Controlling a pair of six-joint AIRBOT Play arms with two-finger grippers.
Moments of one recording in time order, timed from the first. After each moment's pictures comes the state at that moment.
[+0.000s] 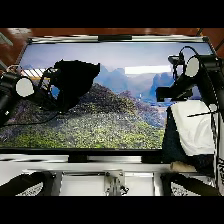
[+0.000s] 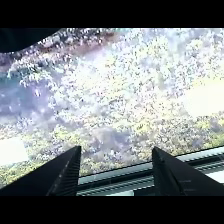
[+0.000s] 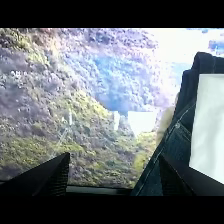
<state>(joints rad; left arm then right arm) -0.34 -1.18 1.27 1.54 -1.40 -1.61 0.16 -1.34 1.47 -1.58 1.51 1.64</state>
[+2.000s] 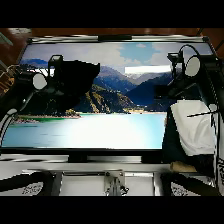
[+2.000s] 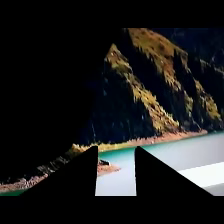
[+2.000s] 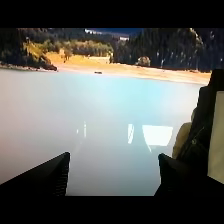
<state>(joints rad) -0.25 -1.41 1.37 1.50 -0.96 -1.65 0.16 -1.34 1.47 -1.52 1.45 1.65</state>
